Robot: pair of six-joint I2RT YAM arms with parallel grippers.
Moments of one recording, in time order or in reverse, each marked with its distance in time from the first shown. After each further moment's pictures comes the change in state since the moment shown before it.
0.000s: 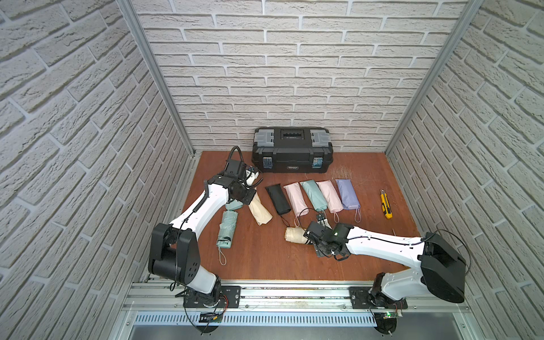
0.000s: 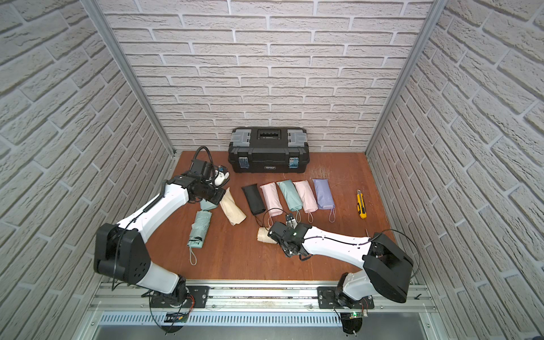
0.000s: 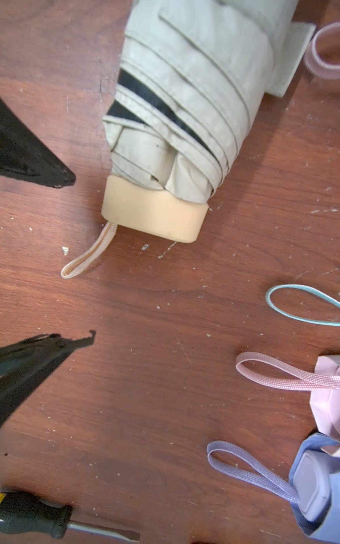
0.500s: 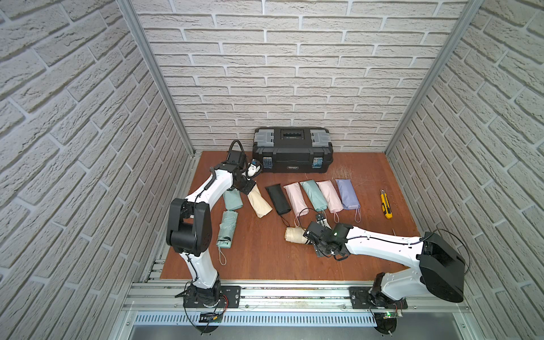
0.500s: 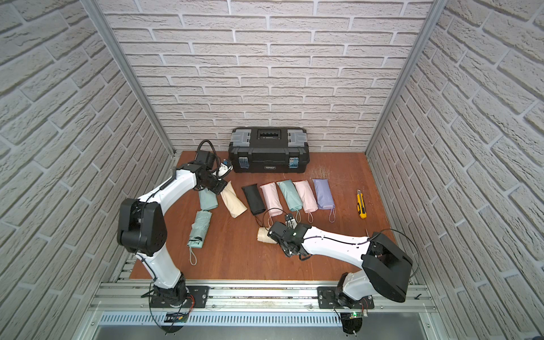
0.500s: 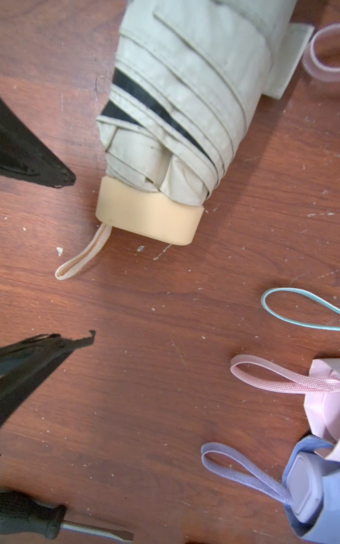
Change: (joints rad) left arm 0.069 0.295 0.226 0.007 0.021 0.142; right arm -0.014 0.013 -0.001 0.019 0.005 -0.020
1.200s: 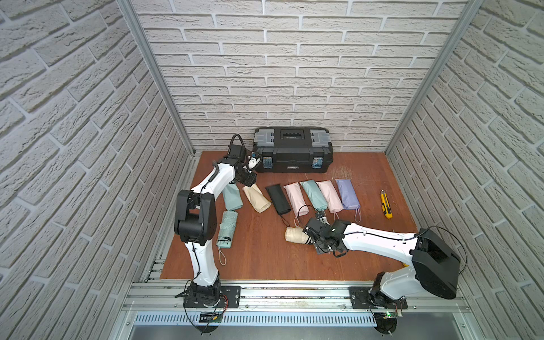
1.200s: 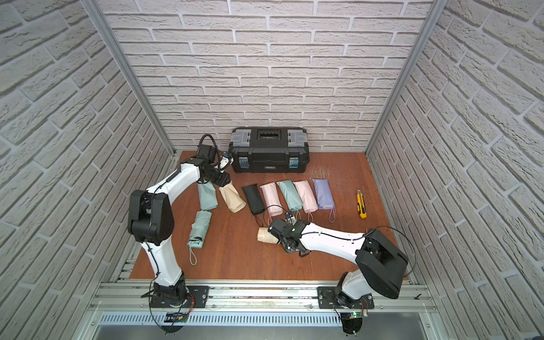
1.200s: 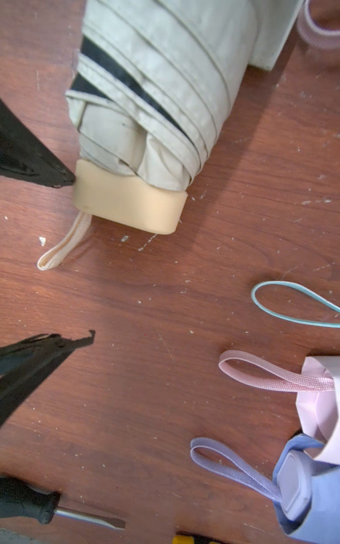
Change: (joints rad) left arm 0.015 0.099 0.120 0.040 0.069 -0.101; right arm -0.044 0.046 0.024 0.009 -0.004 -0.053
